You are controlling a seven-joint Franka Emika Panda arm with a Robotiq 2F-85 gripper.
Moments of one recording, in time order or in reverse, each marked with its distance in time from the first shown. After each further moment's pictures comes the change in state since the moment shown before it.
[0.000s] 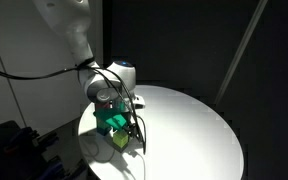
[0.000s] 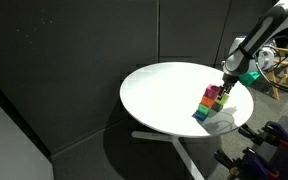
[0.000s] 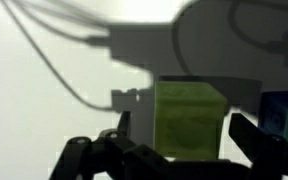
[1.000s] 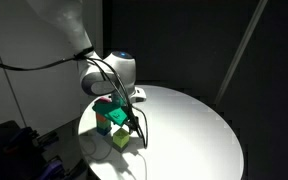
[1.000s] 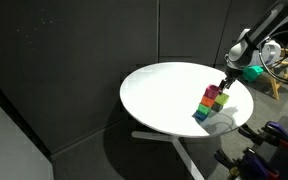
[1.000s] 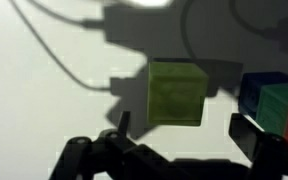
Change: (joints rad) arm -0.115 -0.104 0.112 -0.048 0.109 0.000 -0.133
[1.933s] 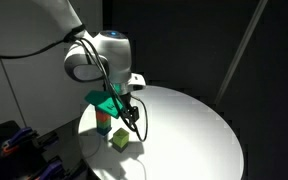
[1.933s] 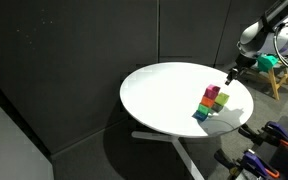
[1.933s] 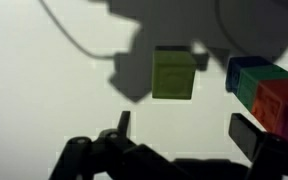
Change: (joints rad) arm -0.014 -0.230 -0.011 -0.118 0.172 -0.028 -0.166
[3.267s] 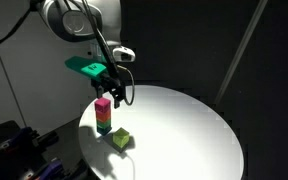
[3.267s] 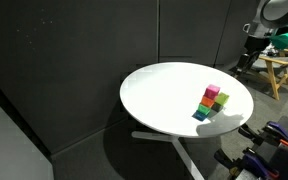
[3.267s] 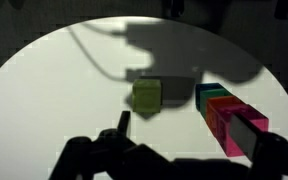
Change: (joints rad) arm 0.230 -0.320 -0.197 -0.022 -0.359 -0.425 0.377
